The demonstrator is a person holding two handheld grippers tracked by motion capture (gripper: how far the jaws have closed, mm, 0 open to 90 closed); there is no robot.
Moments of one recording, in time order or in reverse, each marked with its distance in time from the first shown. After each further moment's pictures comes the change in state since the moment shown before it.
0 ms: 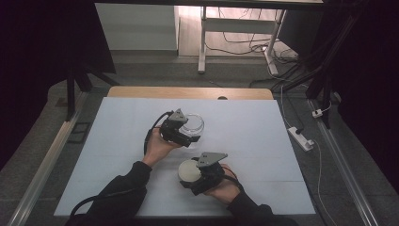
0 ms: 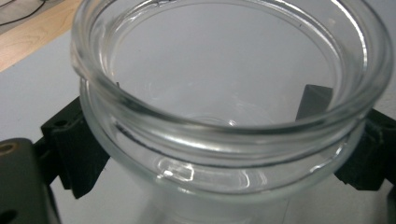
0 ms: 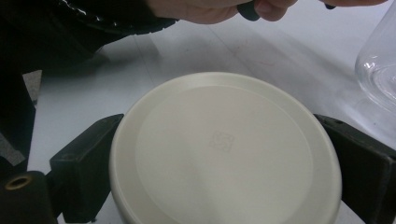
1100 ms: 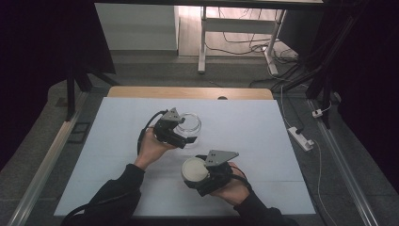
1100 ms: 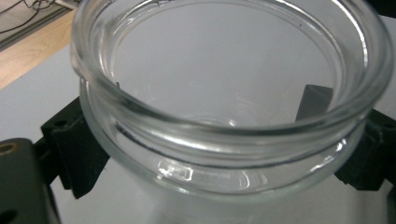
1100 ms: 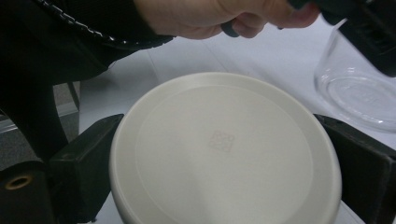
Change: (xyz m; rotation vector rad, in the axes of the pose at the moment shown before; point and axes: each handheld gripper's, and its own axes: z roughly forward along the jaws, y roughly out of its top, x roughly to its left) left arm -0.011 0.009 -0.034 -0.024 -0.033 0.016; right arm 0.010 0.021 -0.039 -0.059 0.012 -0.022
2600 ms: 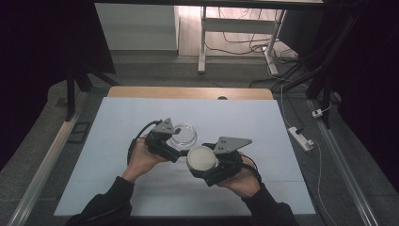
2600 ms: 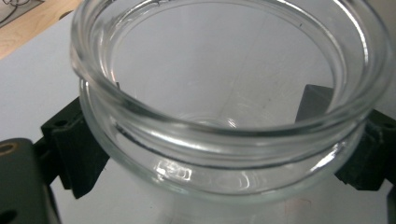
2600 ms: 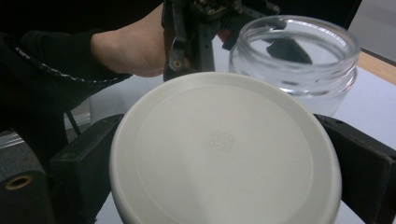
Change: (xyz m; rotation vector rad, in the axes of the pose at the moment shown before) left arm -0.034 -0.012 -0.036 0.028 -0.046 0.040; right arm -0.008 0.042 -0.040 -0.041 -0.013 0.010
